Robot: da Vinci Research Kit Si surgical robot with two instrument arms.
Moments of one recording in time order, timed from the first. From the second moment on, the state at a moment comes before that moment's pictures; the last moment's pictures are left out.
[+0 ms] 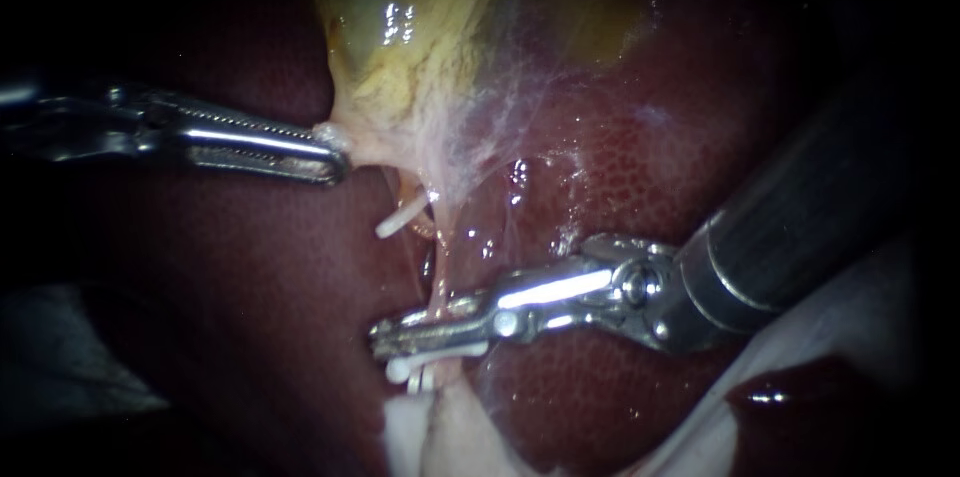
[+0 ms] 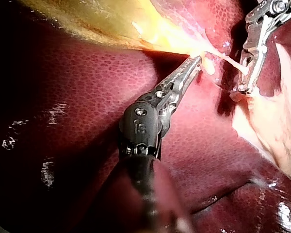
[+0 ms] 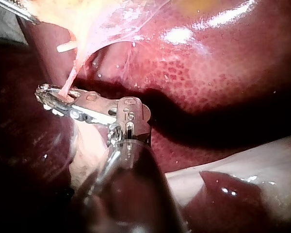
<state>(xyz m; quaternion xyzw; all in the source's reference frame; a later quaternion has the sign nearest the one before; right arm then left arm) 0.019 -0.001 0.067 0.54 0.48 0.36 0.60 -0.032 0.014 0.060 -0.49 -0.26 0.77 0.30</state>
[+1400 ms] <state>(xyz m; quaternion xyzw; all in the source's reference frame) 0.016 0.001 0.070 0.39 0.46 0.35 0.72 -0.032 0.013 0.060 -0.49 -0.26 0.77 0.30</state>
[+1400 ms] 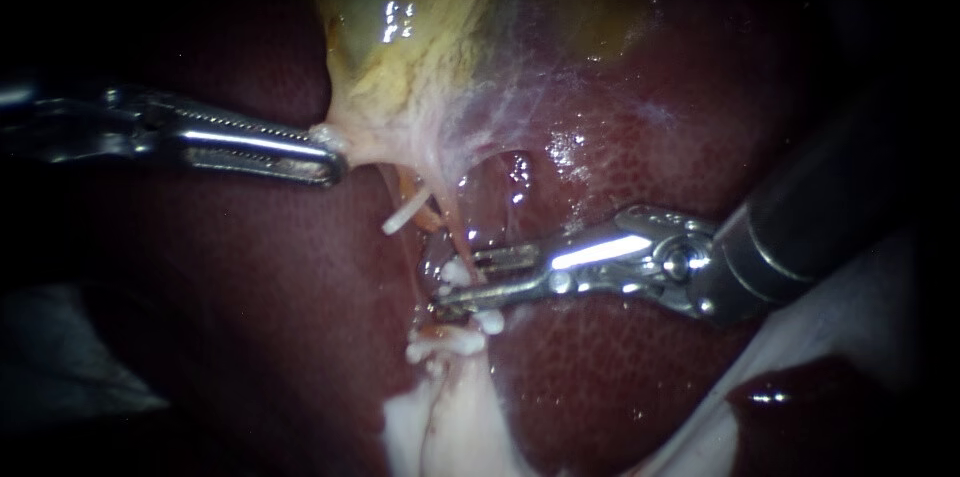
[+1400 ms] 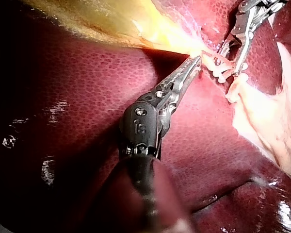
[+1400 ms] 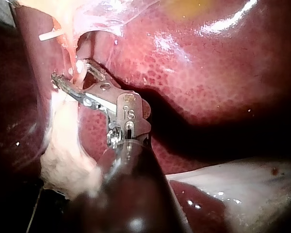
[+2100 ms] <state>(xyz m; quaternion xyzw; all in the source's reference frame) 0.017 0.000 0.068 0.40 0.49 0.31 0.71 -0.032 0.013 0.060 -0.49 -0.26 0.77 0.30</state>
